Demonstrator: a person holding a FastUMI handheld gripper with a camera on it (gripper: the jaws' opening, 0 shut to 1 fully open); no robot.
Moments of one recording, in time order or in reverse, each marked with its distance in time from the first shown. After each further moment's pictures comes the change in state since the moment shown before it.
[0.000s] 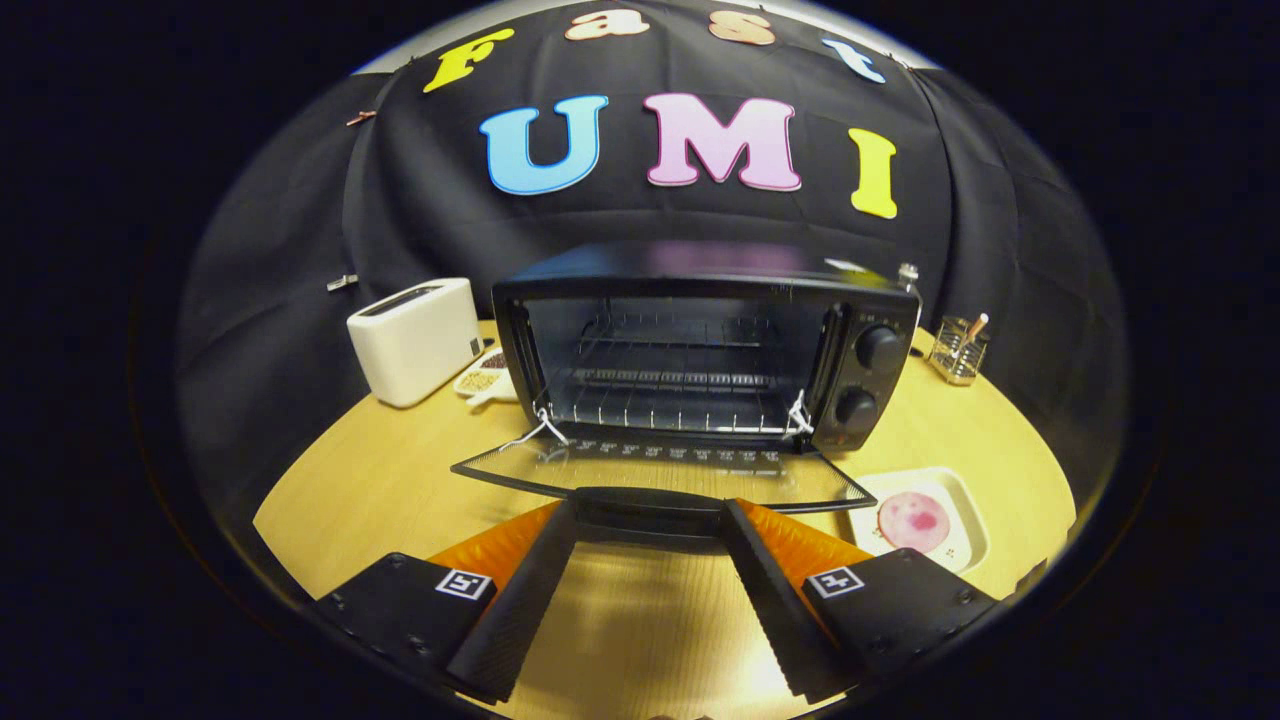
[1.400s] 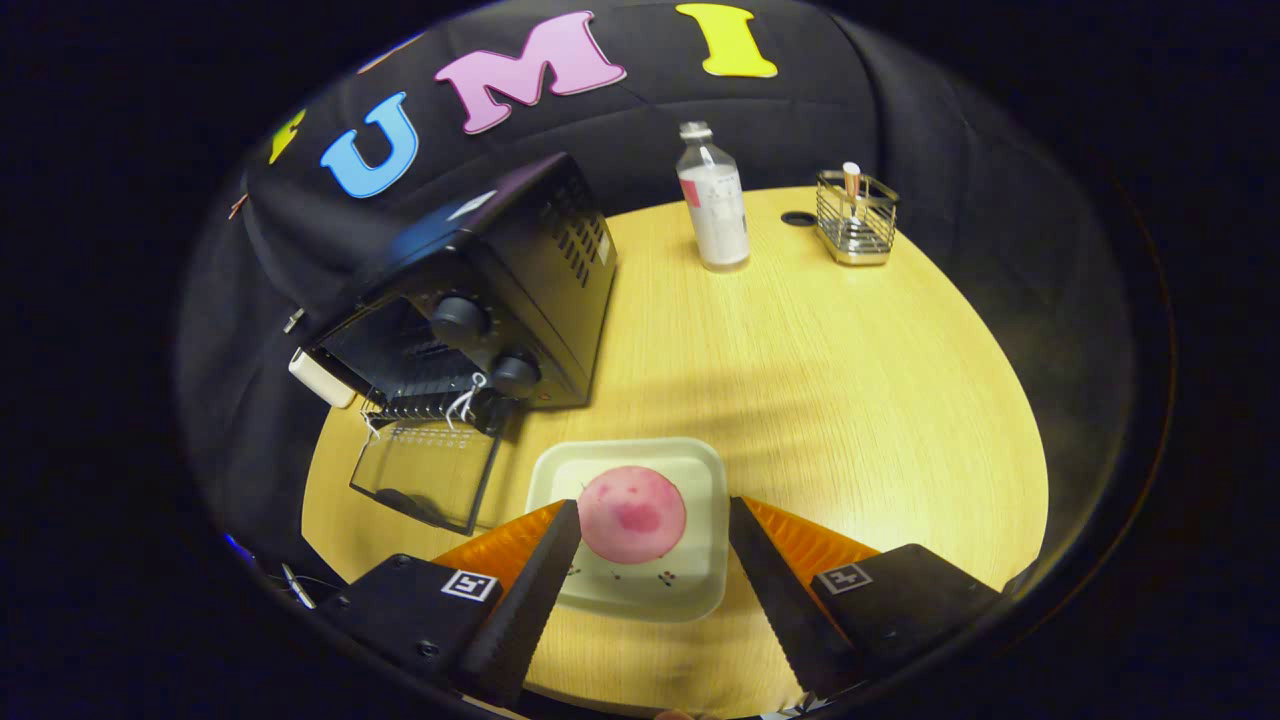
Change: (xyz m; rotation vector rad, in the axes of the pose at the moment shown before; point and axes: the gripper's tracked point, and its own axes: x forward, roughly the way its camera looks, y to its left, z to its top) arm -0.007 -0.281 -0.012 0.239 0.390 0.059
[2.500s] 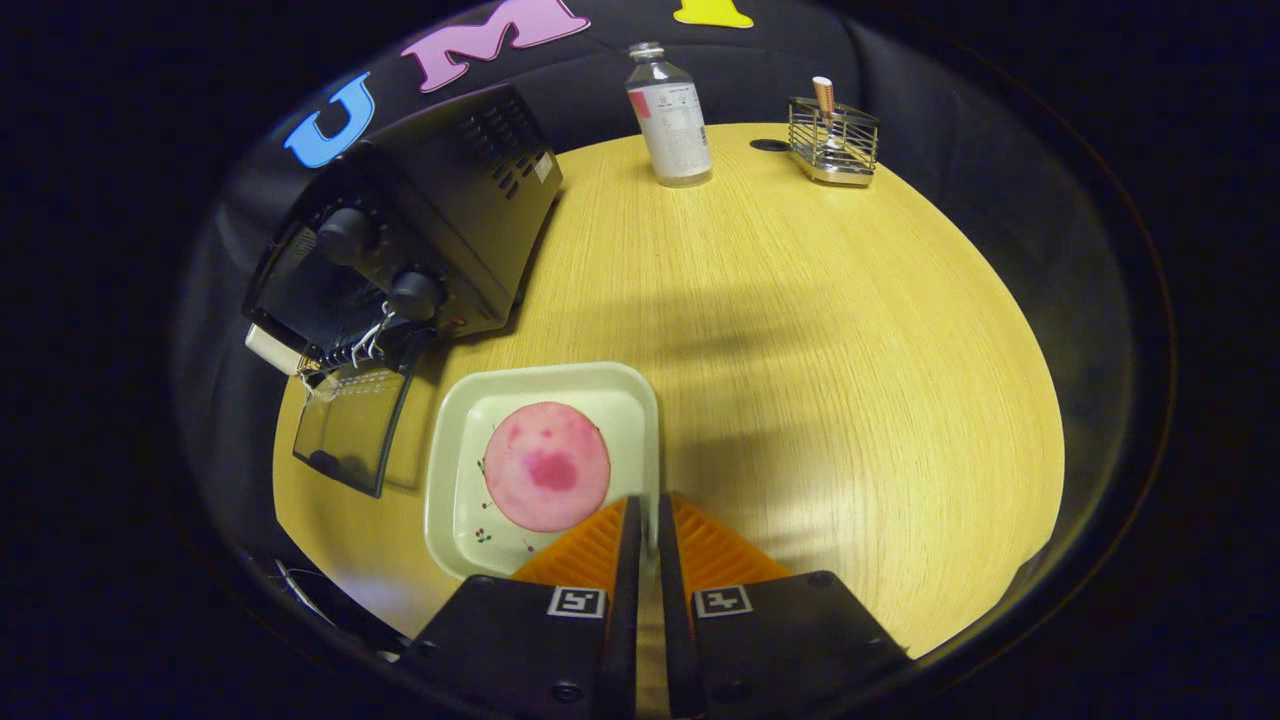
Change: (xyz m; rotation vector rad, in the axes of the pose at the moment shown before) arm 0.033 -0.027 -0.045 -0.008 0.132 -0.090
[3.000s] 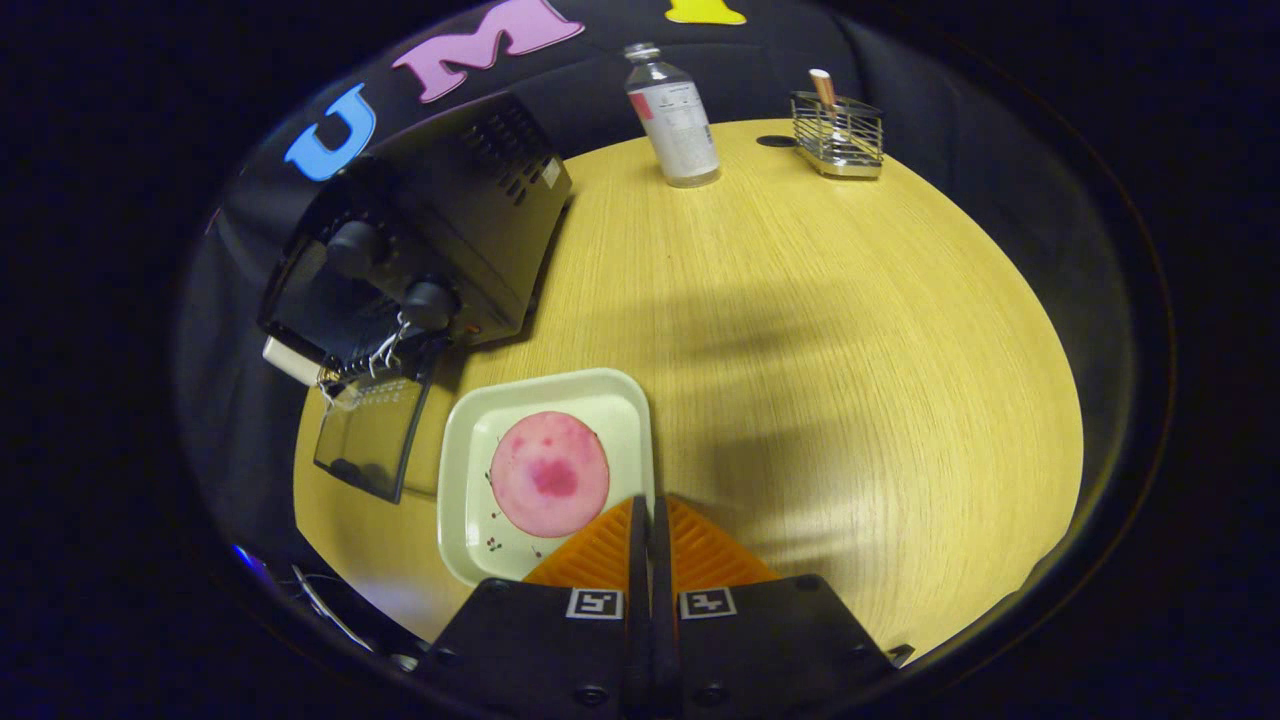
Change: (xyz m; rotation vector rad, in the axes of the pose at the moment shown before) arm 0.002 0.007 0.003 0.087 -0.005 0.096
